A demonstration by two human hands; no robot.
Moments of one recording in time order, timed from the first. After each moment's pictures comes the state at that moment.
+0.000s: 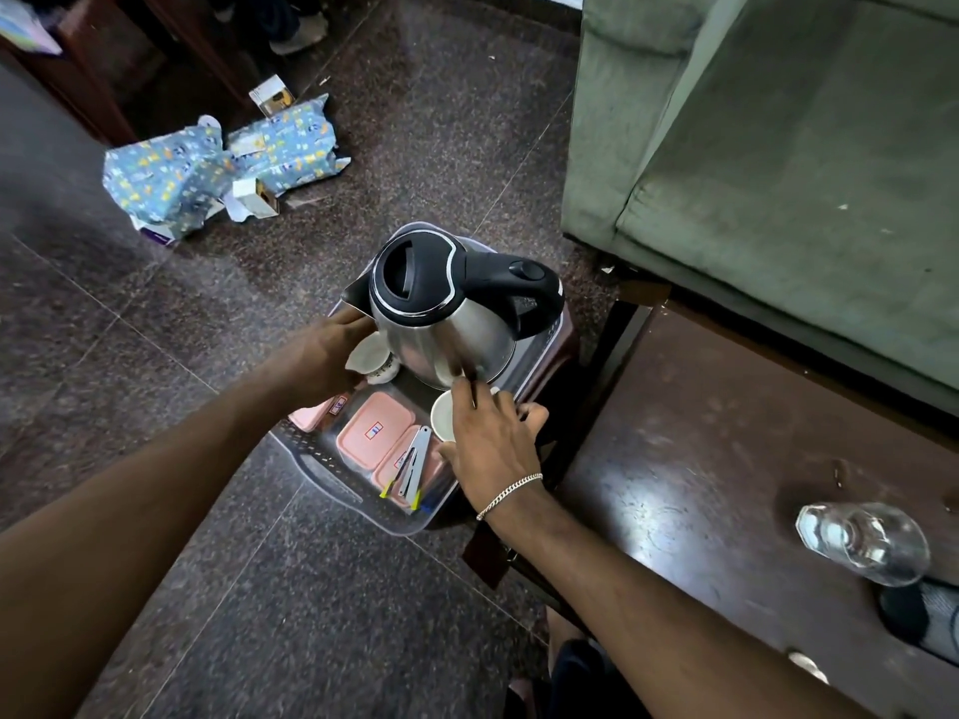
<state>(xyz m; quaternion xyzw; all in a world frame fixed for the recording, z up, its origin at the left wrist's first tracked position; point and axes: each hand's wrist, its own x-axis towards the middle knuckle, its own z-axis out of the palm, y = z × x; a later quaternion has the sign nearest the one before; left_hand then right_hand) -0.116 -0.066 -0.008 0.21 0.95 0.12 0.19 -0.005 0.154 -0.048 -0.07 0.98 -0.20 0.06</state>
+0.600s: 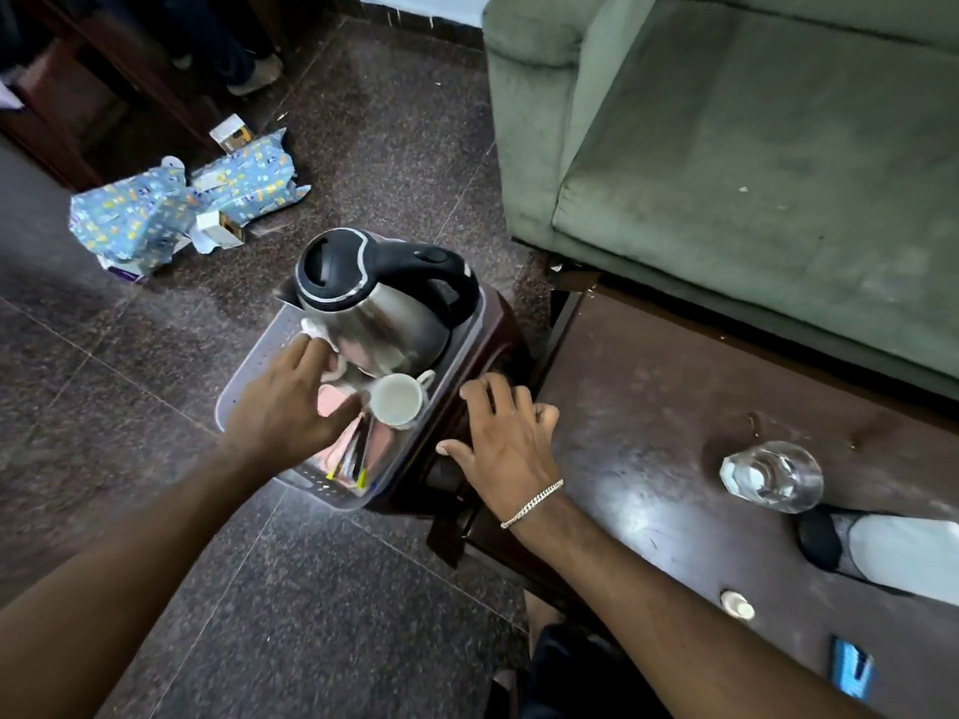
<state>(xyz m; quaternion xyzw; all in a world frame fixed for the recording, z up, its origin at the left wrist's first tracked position) -0.028 -0.009 0.013 0.15 0.98 0.10 0.03 0.045 0.242 -0.024 -0.03 0.98 -0.21 0.00</state>
